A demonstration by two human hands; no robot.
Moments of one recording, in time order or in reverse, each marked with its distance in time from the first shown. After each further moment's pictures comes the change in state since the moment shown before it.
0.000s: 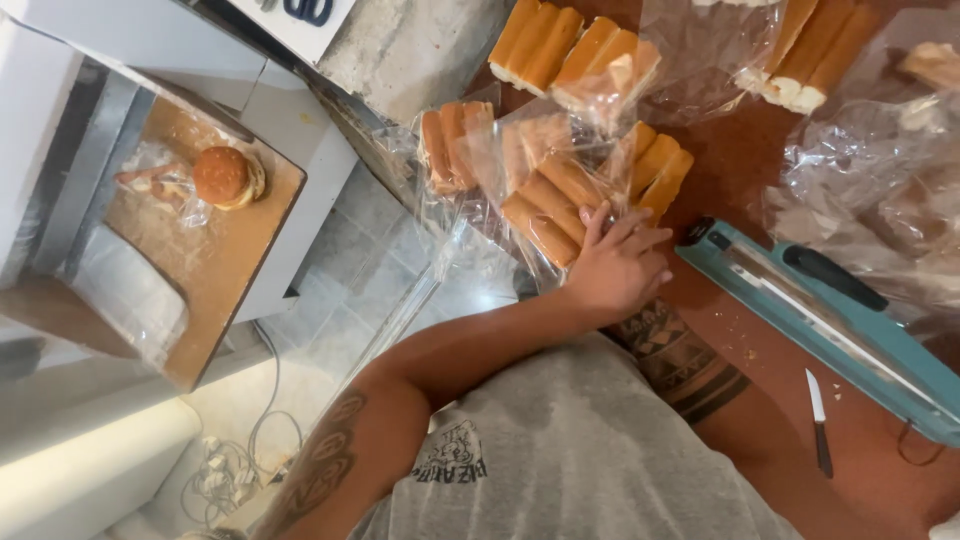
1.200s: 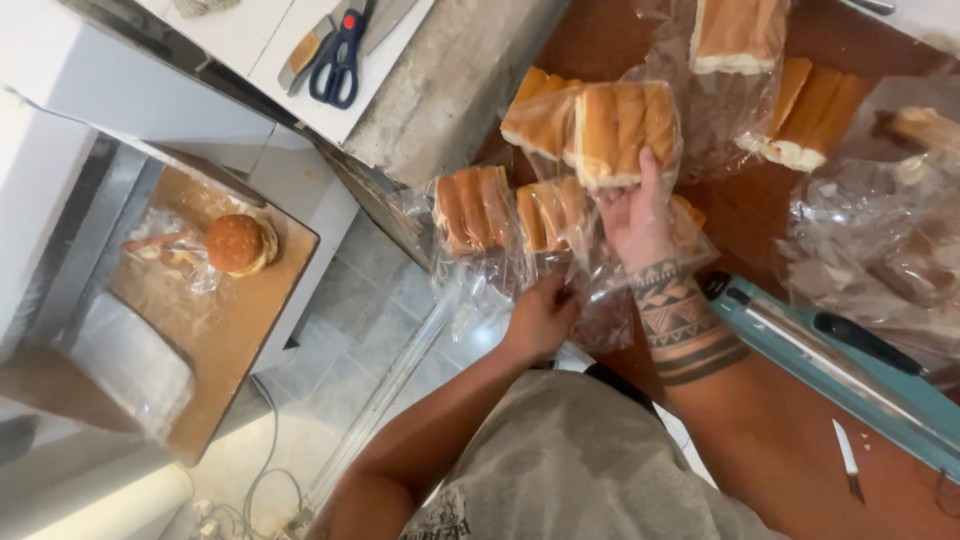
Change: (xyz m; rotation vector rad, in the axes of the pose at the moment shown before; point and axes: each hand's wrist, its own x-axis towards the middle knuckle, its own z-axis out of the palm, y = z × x) left_hand -0.032 -0.098 -0.085 -0.433 -0.398 -0.807; right_hand 0.141 -0.047 0.039 0.938 0.026 0.050
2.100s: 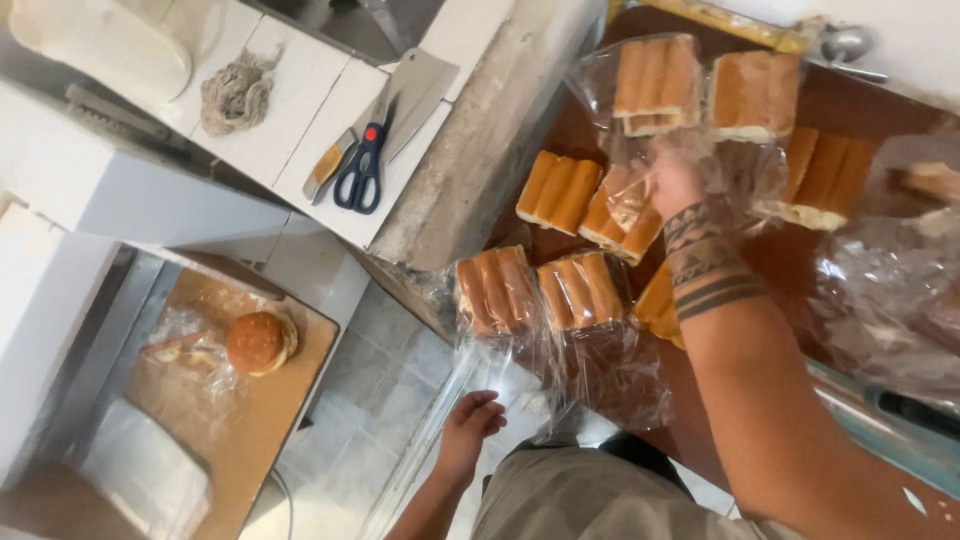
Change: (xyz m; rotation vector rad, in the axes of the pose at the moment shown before) left_hand -0.062 -0.078 -0.107 -0.825 0.186 -0.681; right_hand 0.225 -0.047 0.012 -0.332 0.173 -0.203
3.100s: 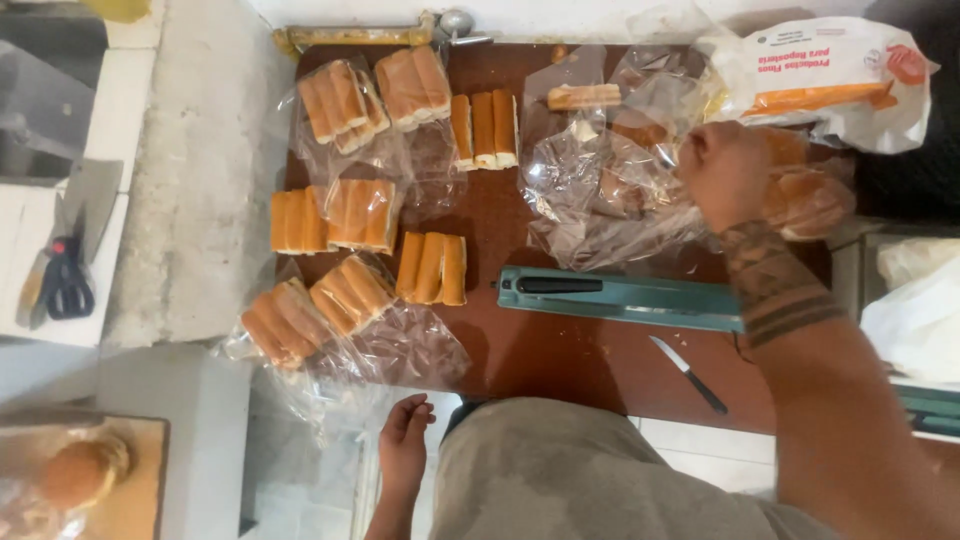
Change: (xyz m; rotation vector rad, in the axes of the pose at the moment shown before) left_hand -0.070 -0.083 0.150 0.509 0.014 0.310; right_hand -0.199 -0.234 -0.427 -1.561 0.477 -1.266
